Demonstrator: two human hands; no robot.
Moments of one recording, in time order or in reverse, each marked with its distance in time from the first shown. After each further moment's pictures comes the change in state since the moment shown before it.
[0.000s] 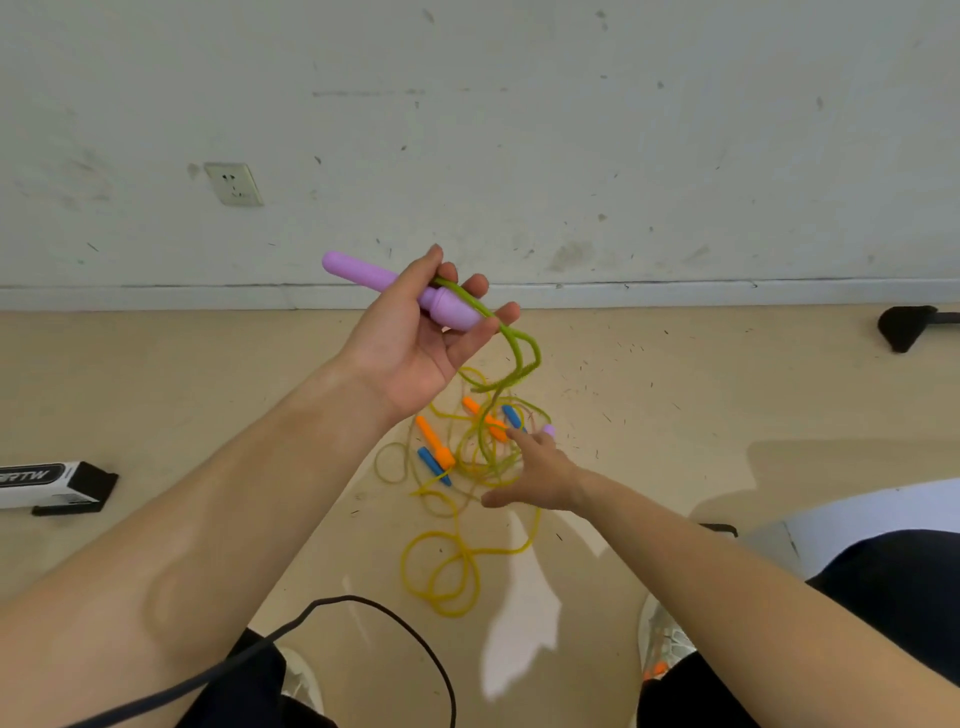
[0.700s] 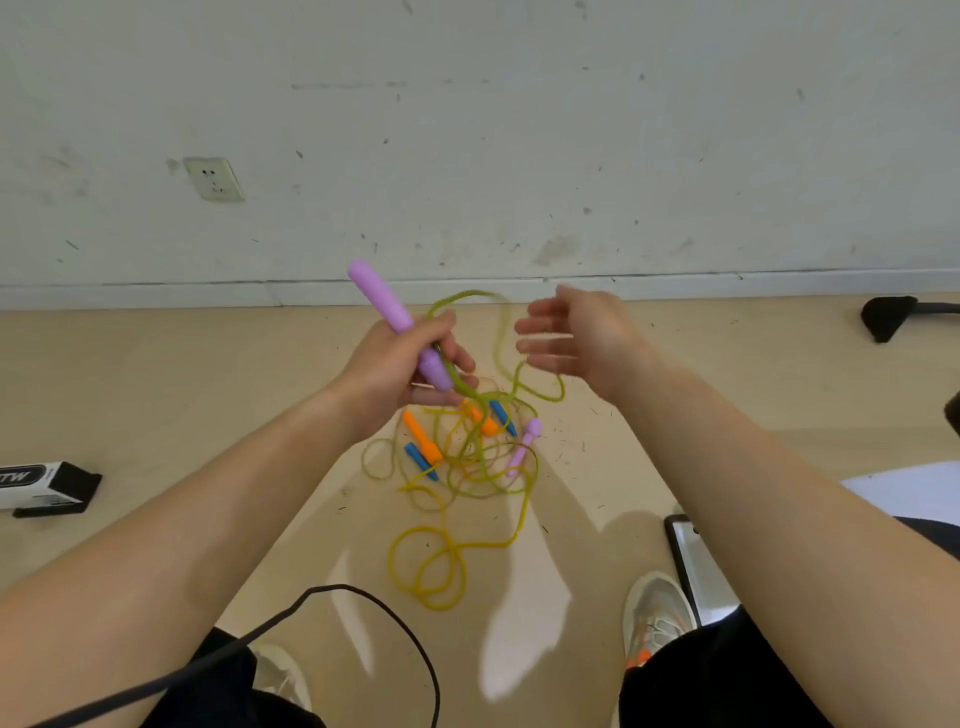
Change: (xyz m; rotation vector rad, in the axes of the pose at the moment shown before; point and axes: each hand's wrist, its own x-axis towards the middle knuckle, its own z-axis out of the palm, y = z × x) left_hand 0.020 -0.027 -0.036 0.717 -0.005 0.087; right_hand -0.059 -0.065 -0.131 1.054 0.320 -0.053
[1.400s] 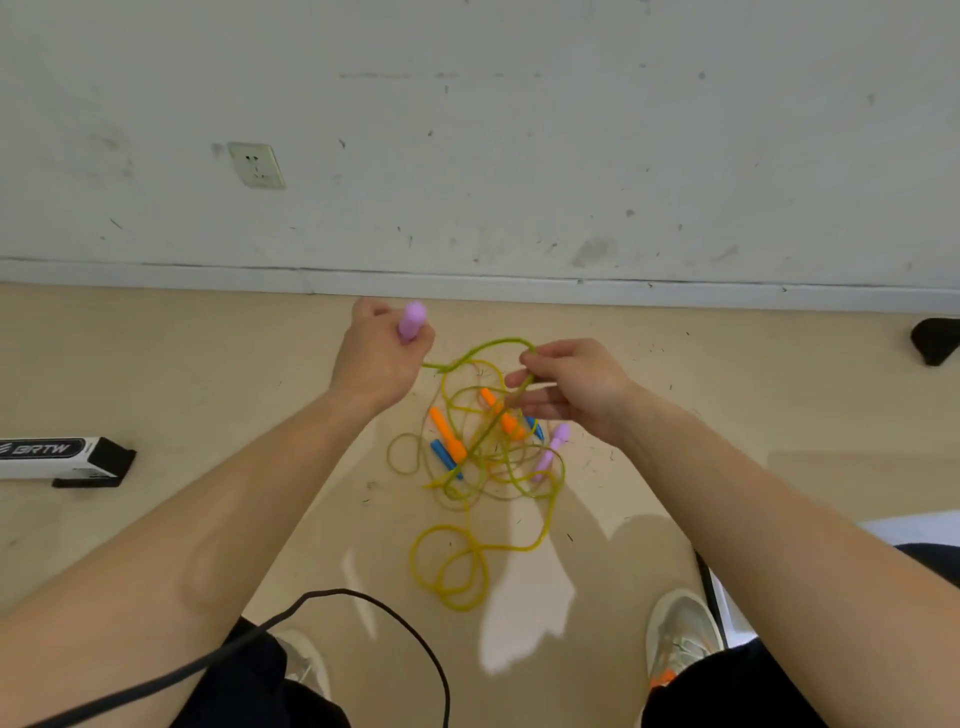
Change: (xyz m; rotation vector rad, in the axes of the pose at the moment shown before) left_hand 0.057 -0.047 -0.081 0.771 0.438 0.201; right_hand 0.013 0.041 0.036 -0.159 -0.232 0.023
